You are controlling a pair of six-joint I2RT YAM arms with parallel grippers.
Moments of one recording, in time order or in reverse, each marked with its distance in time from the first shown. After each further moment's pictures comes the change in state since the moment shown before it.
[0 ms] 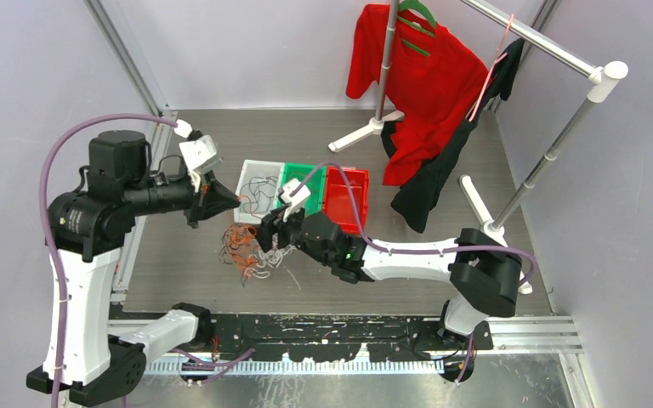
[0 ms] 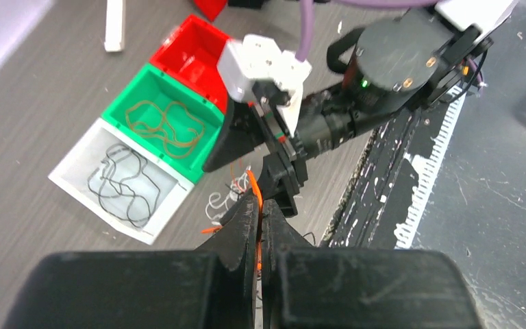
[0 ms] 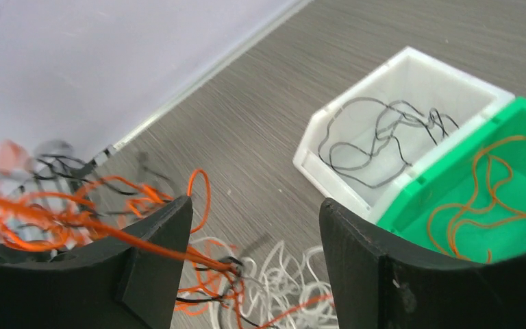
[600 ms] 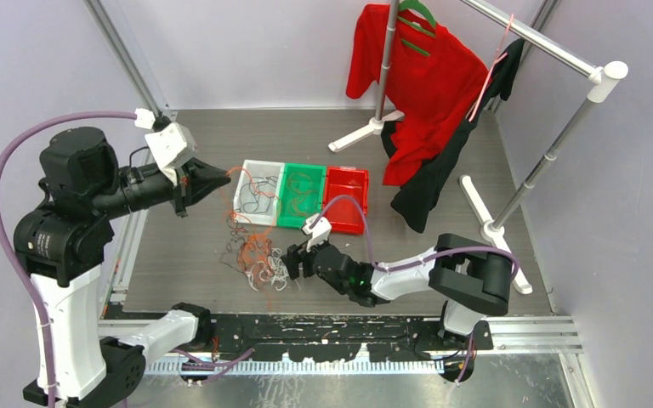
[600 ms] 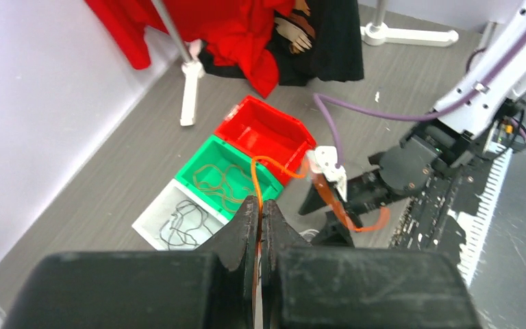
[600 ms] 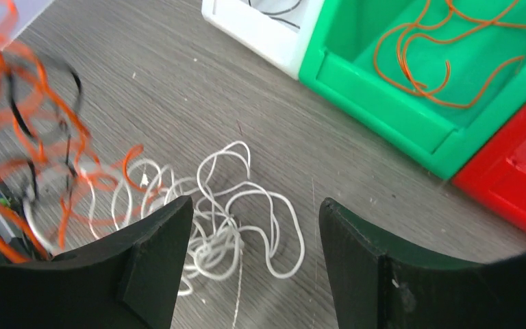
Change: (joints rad) left arm 0.000 -0.006 0.174 0.115 -0.012 -0.056; right arm 0.043 0.049 -0.332 0.148 0.158 0.101
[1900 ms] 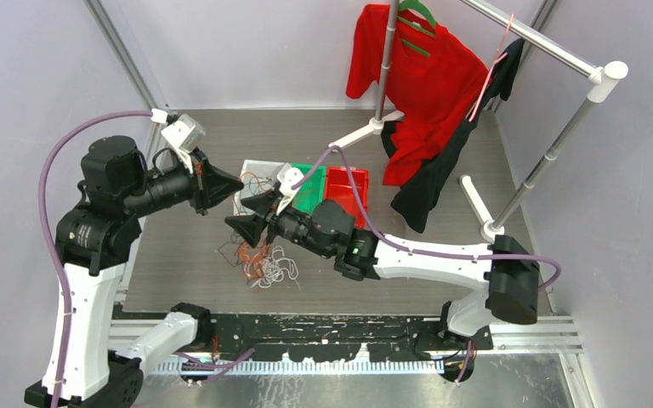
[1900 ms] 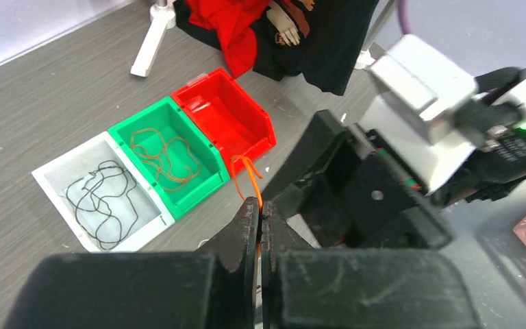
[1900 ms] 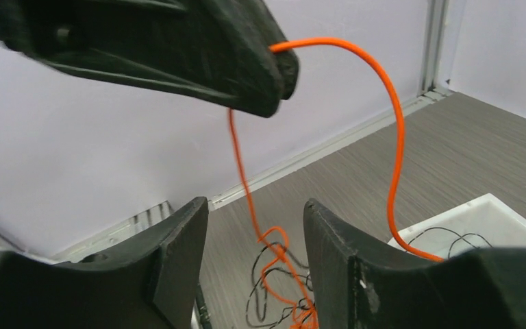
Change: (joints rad) left arm 0.000 -0.095 -0.331 0.245 -0.092 -0.370; right arm 0.016 -0.176 0.480 -0.171 -0.328 -0.170
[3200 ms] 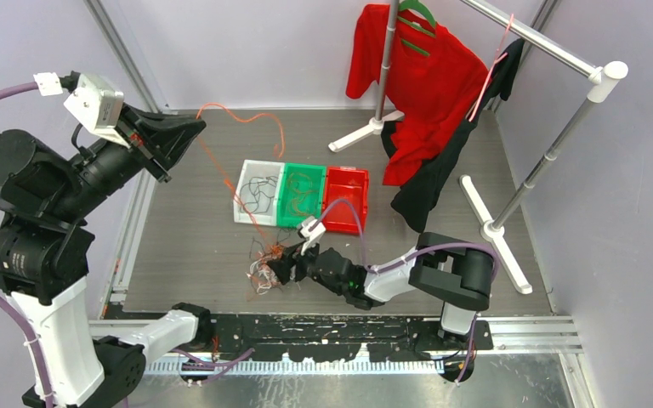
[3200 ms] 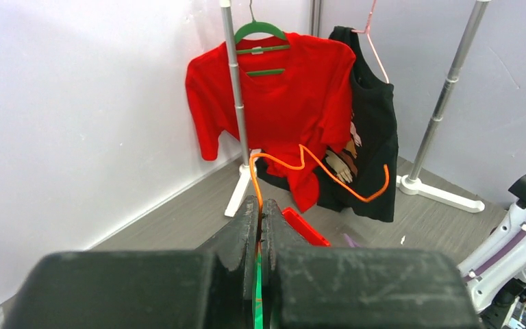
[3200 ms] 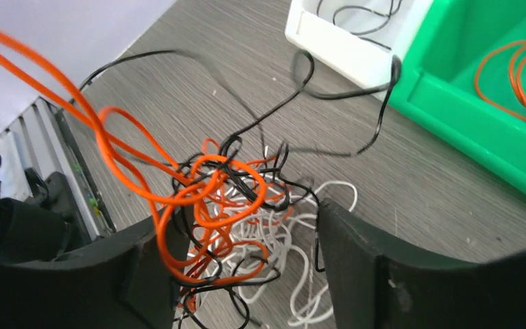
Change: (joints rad) left arm 0.000 0.118 0.456 0.127 -0.133 -0.028; right arm 0.002 0.285 -0.475 0.425 0.200 0.225
